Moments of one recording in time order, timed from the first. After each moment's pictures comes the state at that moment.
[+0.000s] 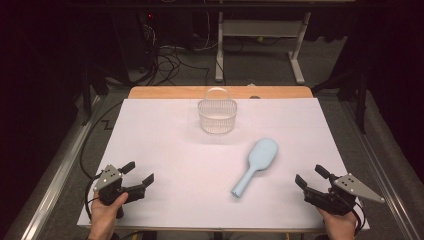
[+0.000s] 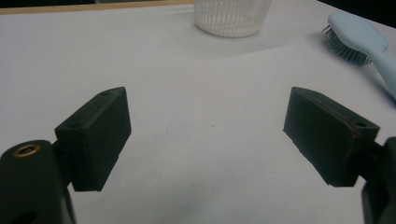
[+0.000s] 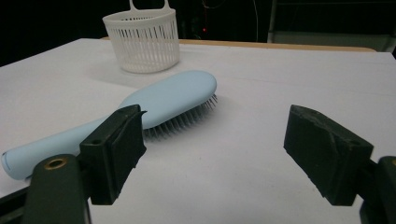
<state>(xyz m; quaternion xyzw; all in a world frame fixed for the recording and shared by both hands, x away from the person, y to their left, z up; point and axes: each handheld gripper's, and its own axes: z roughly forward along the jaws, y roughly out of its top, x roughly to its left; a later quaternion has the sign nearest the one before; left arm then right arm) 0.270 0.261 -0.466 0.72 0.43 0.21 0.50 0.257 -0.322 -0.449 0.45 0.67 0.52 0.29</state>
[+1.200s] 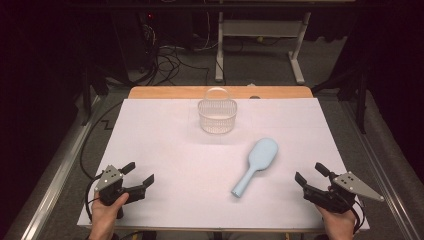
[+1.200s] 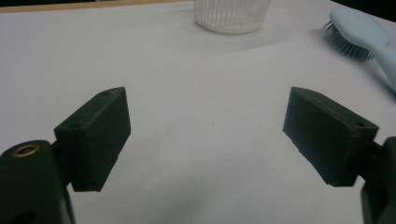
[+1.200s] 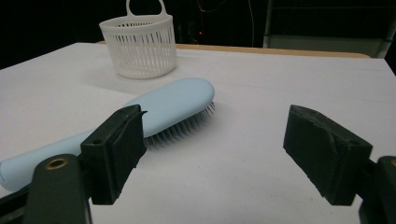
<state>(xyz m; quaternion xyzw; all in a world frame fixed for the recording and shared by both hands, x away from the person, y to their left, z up) 0.270 0.260 -0.467 0.72 0.43 0.21 0.50 0.260 -0.318 -0.444 0.45 0.67 0.52 0.30</state>
